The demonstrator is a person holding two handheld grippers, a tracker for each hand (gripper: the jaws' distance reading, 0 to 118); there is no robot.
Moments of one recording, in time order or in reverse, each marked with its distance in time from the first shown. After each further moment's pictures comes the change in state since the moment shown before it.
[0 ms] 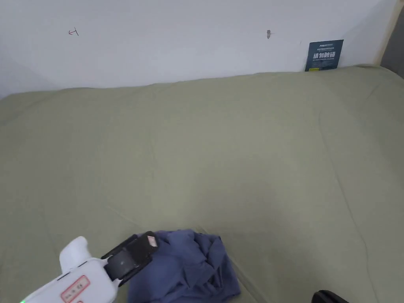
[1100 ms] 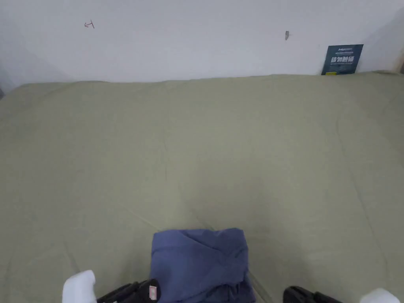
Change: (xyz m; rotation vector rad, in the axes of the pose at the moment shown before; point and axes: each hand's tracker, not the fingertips) left arm -0.020 -0.018 0.050 -0.131 -0.070 -0.157; right arm -0.008 0.006 -0.098 -0.195 0.154 -0.033
